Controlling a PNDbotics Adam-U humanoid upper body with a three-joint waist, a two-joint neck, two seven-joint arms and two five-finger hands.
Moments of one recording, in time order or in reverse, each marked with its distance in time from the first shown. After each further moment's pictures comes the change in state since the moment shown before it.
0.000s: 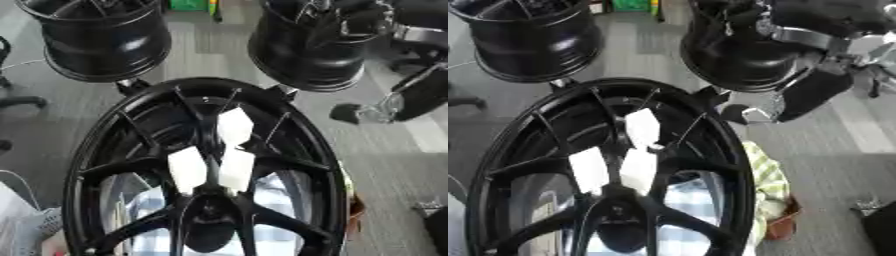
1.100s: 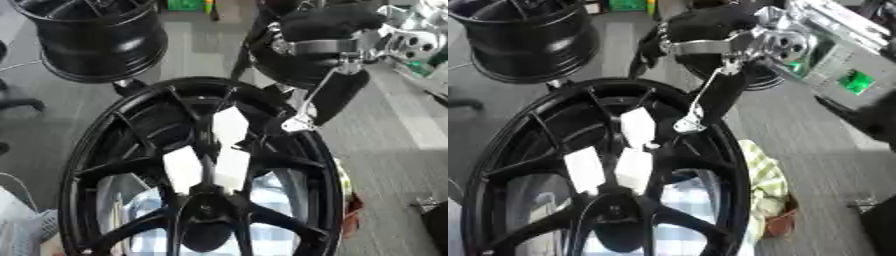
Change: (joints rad) left arm 0.023 0.000 0.000 0.000 0.000 0.007 -0.006; right arm -0.330 0.342 0.192 0.242 -0.024 0.137 0.349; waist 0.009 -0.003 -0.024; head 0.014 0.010
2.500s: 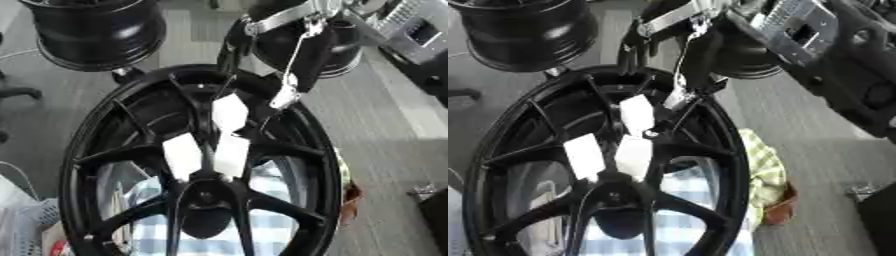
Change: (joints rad) left arm -0.006 -0.002 0.000 0.000 0.001 0.000 0.001; right arm -0.058 0.154 -0.048 0.199 -0.040 -0.003 0.280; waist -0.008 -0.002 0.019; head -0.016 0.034
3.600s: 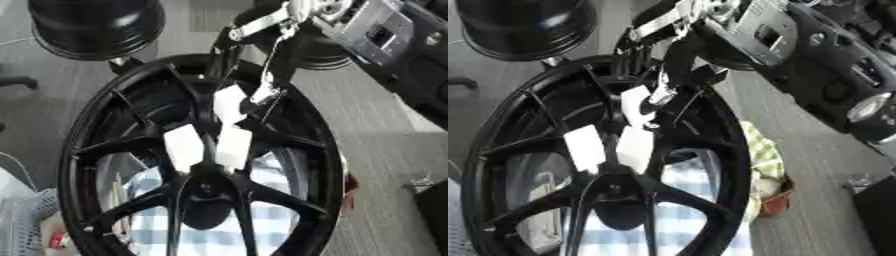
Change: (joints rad) left arm -0.007 -0.017 0.000 0.000 0.006 0.000 0.000; right arm 0.023 0.064 0.005 0.111 0.005 -0.007 -0.001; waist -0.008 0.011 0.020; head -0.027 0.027
